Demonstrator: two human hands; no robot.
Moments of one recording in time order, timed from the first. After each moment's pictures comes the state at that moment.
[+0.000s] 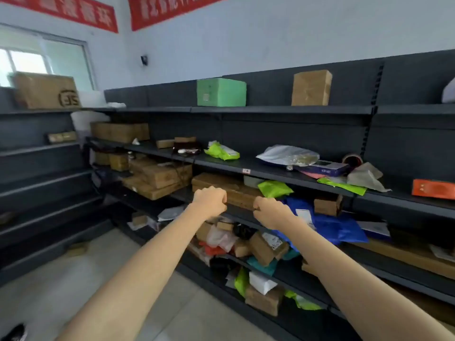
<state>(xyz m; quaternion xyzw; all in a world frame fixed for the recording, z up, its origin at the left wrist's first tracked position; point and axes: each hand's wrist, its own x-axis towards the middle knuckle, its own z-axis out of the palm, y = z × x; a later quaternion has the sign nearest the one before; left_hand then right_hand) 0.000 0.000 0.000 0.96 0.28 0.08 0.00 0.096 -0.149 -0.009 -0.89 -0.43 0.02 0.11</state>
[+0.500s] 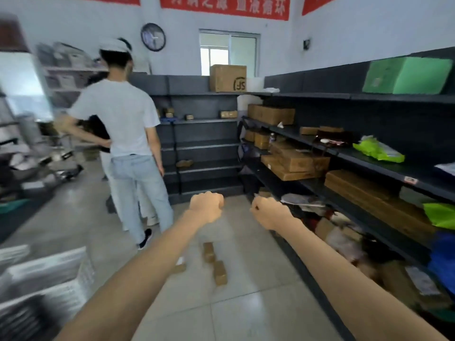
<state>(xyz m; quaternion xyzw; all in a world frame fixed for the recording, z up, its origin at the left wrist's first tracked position) -0.317 0.025 -0.043 0.80 0.59 0.06 0.00 -0.142 -0.026 -0.037 -0.69 -0.71 0.08 0.10</state>
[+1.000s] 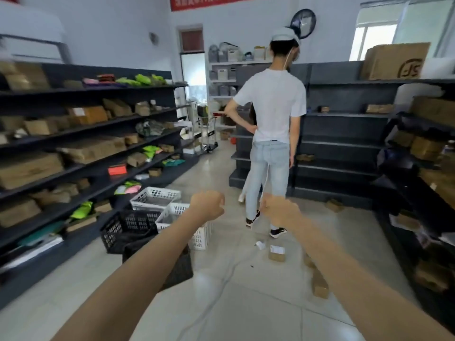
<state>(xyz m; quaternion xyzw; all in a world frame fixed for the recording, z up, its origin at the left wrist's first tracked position) -0.605 -0.088 -0.053 0.59 0.80 0.03 0.00 -0.421 -0.022 -0.052 -0.48 -0.86 0.12 0.08</state>
